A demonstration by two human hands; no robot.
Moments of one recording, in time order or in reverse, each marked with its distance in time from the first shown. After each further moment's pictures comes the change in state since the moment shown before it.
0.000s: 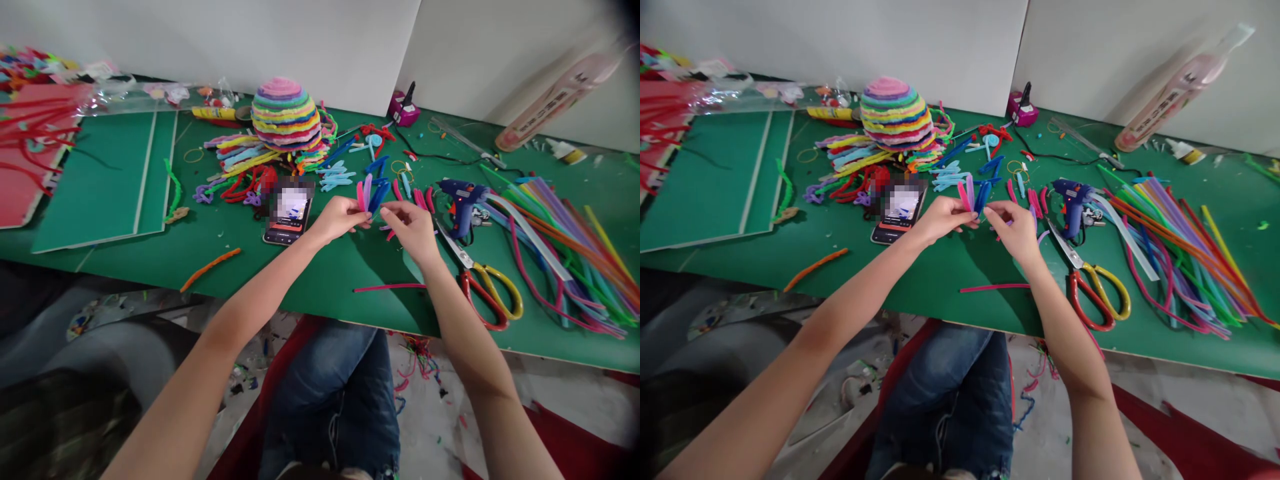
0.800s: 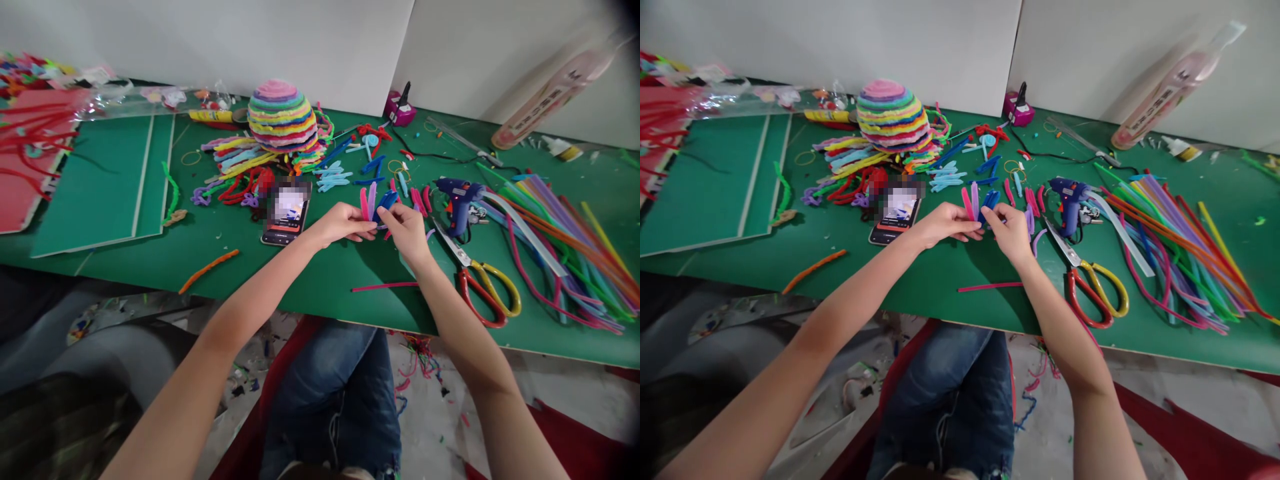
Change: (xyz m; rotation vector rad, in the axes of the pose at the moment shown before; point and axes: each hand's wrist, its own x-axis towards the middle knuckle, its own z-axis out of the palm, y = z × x) left_hand -0.005 0.003 0.002 -0.159 -0.183 -0.146; right_hand -0.003 0.003 0.008 -0.087 0.052 -0.064
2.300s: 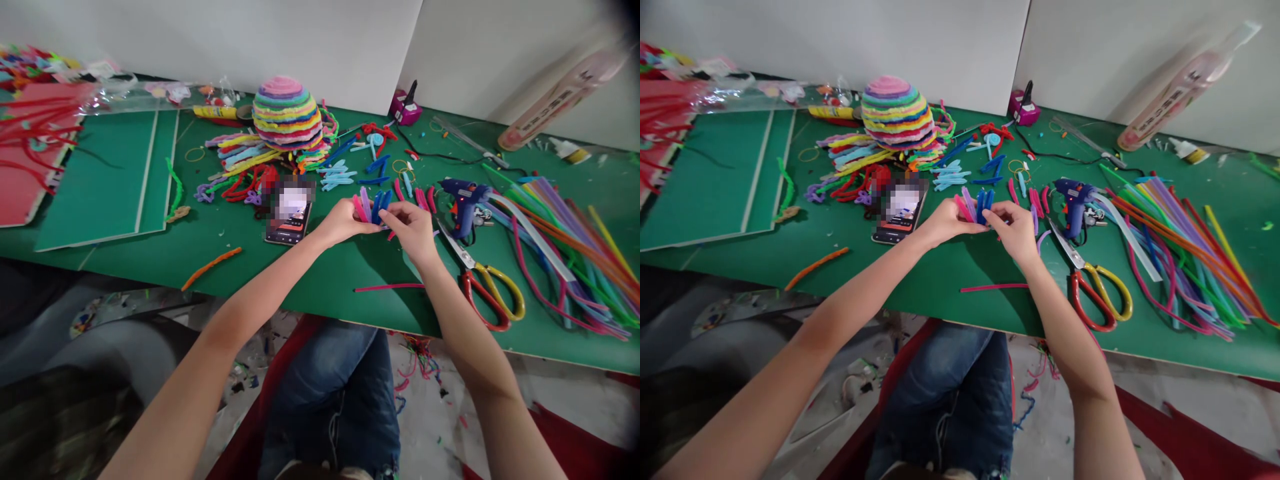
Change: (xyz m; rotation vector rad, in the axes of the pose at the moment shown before) left_hand 0.005 -0.007 0.003 0.075 0.123 0.307; right_hand 0.001 0.000 -0.002 0.118 -0.020 0.037
